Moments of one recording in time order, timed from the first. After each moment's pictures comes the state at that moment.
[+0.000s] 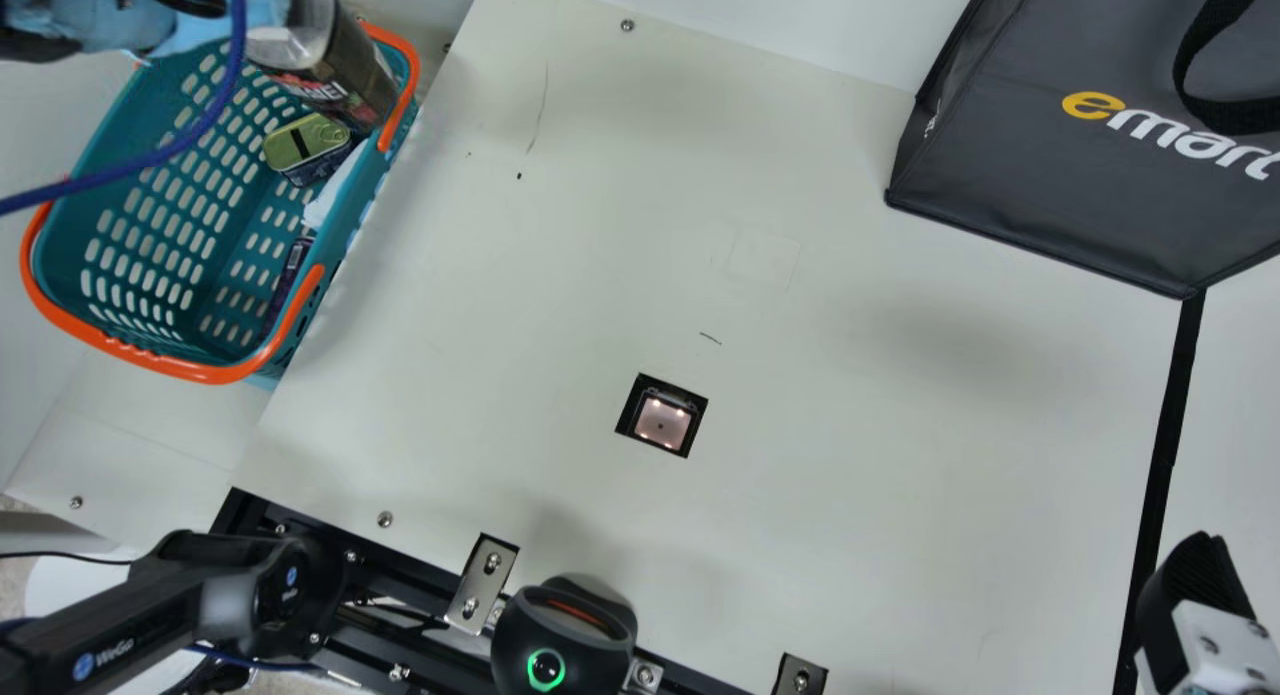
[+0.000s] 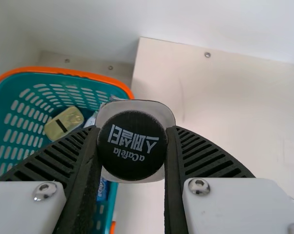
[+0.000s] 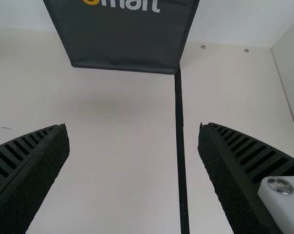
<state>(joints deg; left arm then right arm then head) 11.1 76.6 -84.0 -8.5 64.3 4.8 0.7 42.7 -69.8 -0.8 69.5 0.0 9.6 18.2</state>
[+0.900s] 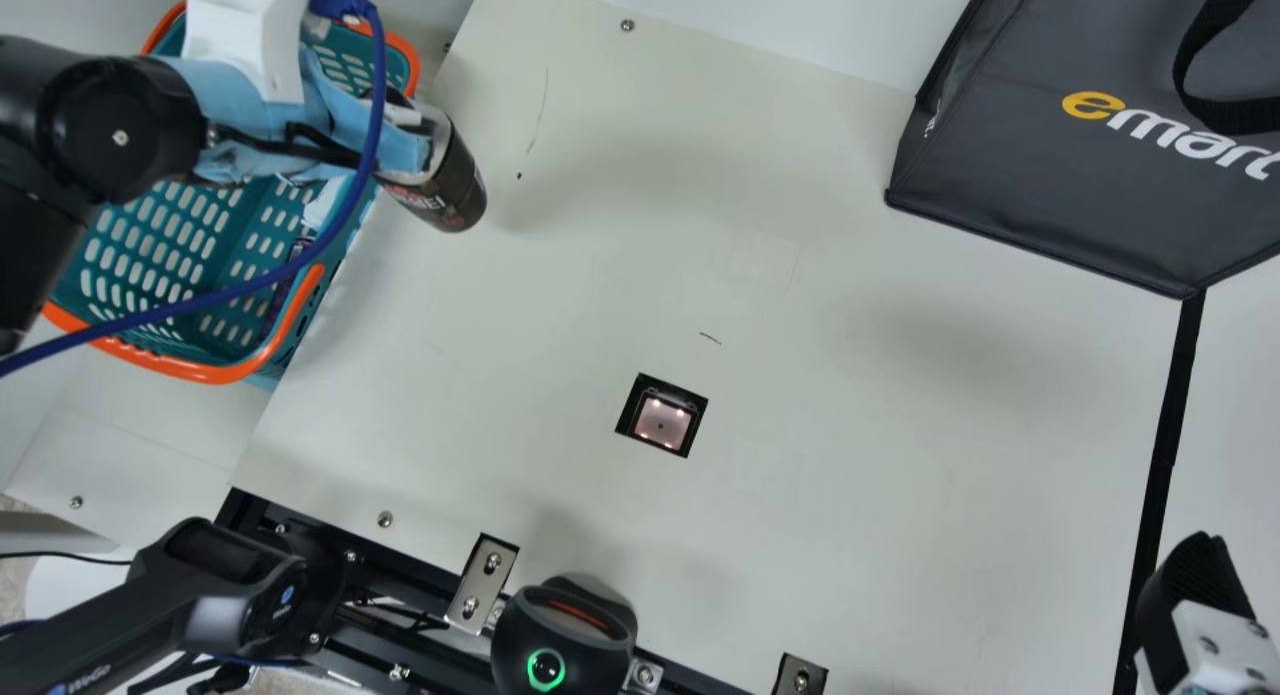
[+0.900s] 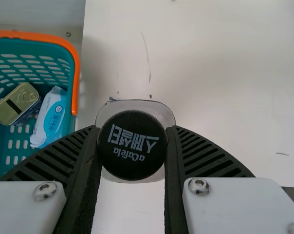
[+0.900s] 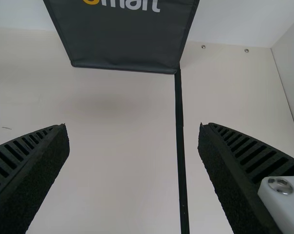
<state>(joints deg) -1.9 71.3 -65.3 -4.1 55.2 -0.9 0.7 42.7 -69.8 -0.8 69.5 0.0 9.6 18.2</state>
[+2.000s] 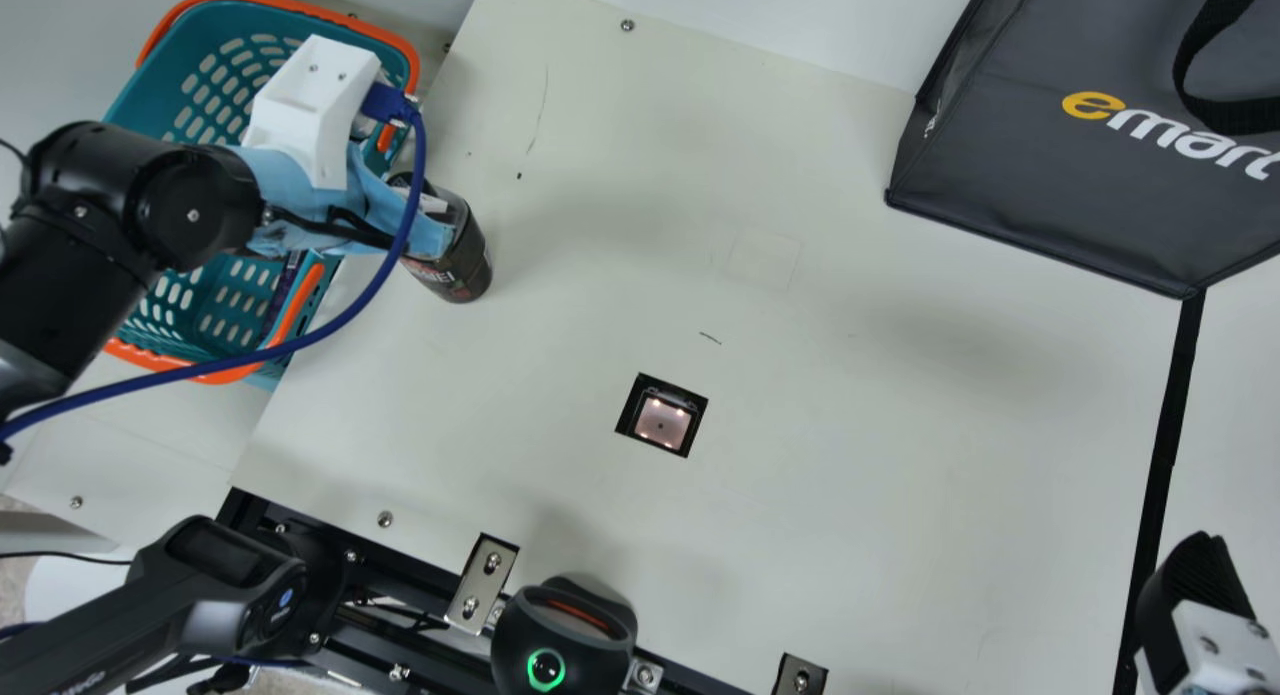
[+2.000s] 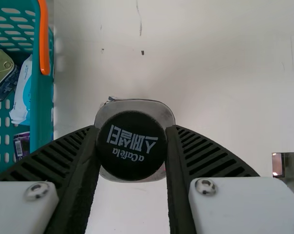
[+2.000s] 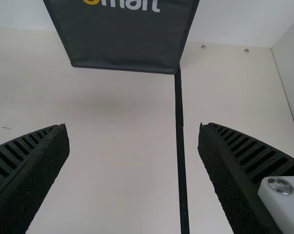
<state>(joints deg) -4.2 70.0 -55.5 -4.1 52.3 0.0 0.7 42.7 -69.8 -0.8 69.6 0.0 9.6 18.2</state>
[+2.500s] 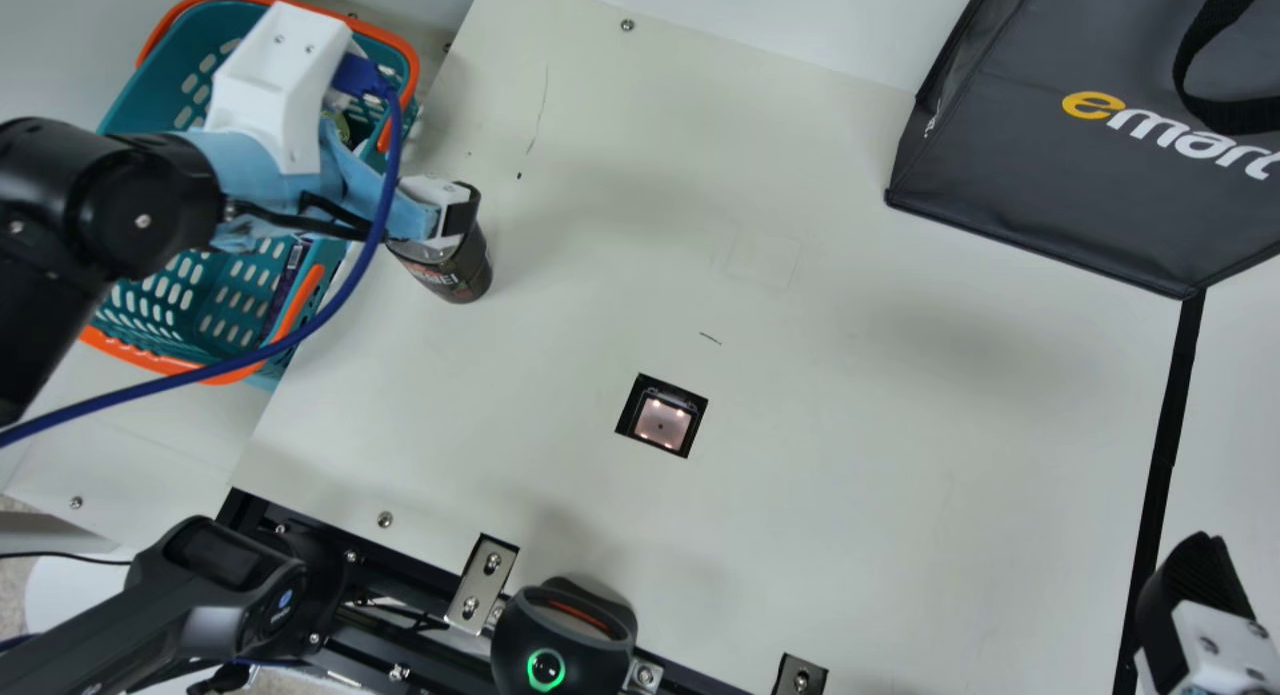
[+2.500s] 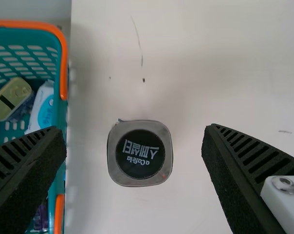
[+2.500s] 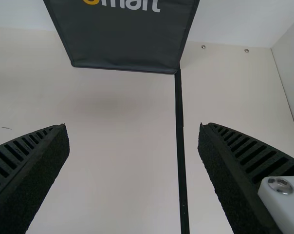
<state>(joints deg) -4.3 64.9 -59.5 -3.1 53.3 -0.4 0.7 42.7 -69.8 -0.8 69.6 0.0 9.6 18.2</state>
